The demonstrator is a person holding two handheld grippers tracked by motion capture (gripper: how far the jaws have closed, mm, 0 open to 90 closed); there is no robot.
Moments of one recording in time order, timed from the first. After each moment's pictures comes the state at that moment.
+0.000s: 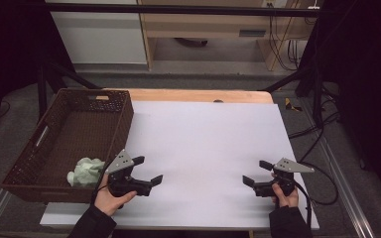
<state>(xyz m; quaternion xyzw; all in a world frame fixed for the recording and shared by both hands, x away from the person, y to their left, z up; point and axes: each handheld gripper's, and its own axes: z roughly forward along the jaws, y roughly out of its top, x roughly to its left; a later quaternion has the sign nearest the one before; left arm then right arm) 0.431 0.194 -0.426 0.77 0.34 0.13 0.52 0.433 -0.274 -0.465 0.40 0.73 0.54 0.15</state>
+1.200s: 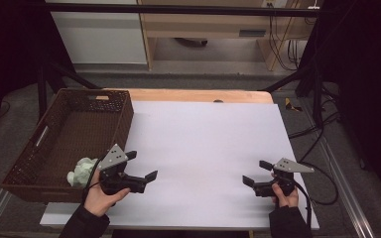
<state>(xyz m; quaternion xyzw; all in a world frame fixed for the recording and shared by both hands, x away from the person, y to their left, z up) 0.423 0.201 -0.391 0.77 0.34 0.16 0.51 0.433 -0.273 -0.465 0.40 0.73 0.53 0.15</state>
